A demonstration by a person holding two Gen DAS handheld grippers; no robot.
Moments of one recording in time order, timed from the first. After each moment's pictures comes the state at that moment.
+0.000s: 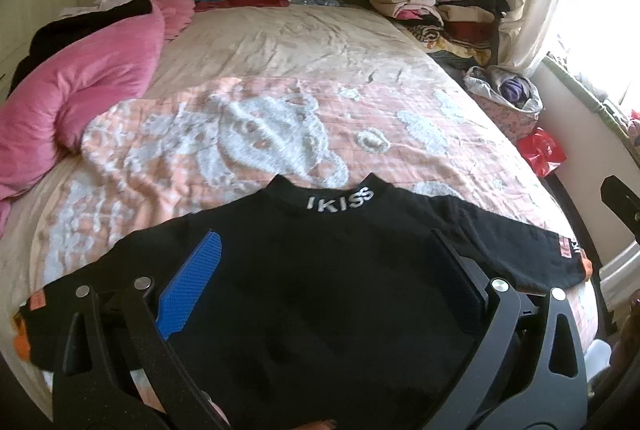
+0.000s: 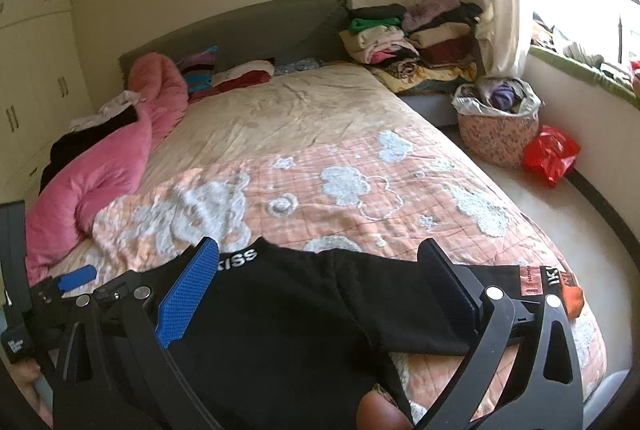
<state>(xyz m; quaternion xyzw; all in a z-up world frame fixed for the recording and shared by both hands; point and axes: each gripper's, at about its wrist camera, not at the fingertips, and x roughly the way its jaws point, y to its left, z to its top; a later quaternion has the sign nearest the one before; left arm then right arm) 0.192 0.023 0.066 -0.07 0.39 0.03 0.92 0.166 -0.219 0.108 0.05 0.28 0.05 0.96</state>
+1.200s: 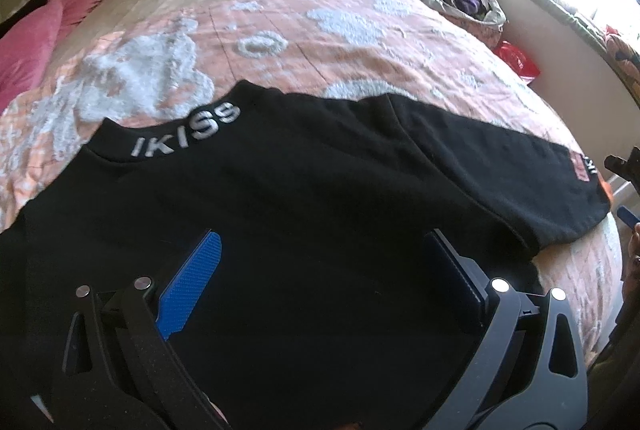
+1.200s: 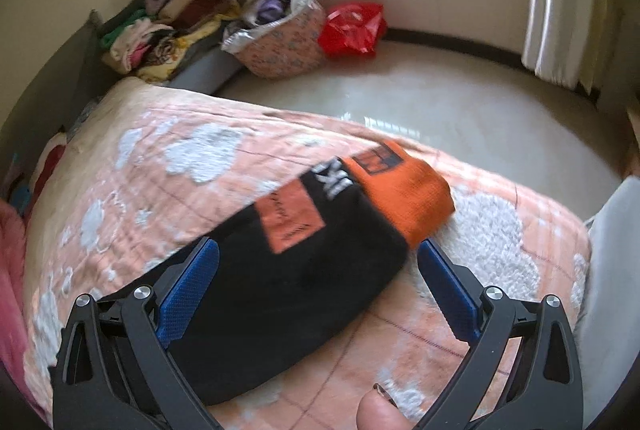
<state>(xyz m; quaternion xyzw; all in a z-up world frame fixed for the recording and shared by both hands) 0.257 -0.084 -0.056 -0.01 0.47 -0.06 0.88 0.178 -0.467 -0.039 0.27 0.34 -0.28 0.85</state>
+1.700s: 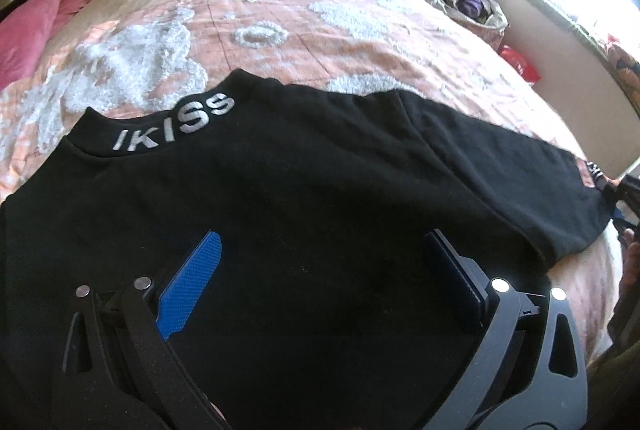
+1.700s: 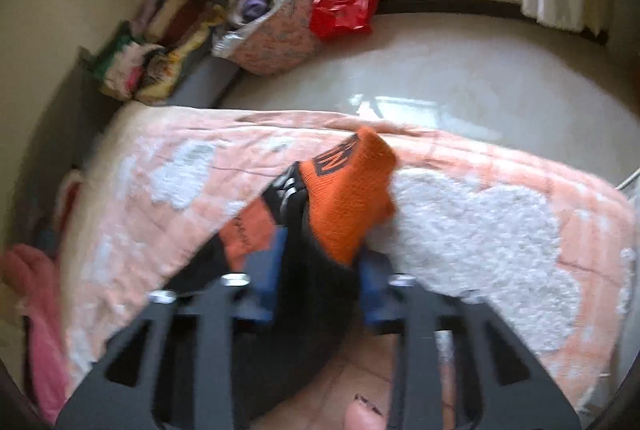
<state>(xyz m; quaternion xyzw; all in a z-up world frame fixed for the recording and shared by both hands) 0.265 -0.077 -0.065 -0.03 0.47 -0.07 0.88 0.178 -0.513 -0.071 0.38 0.32 -0.24 0.84</state>
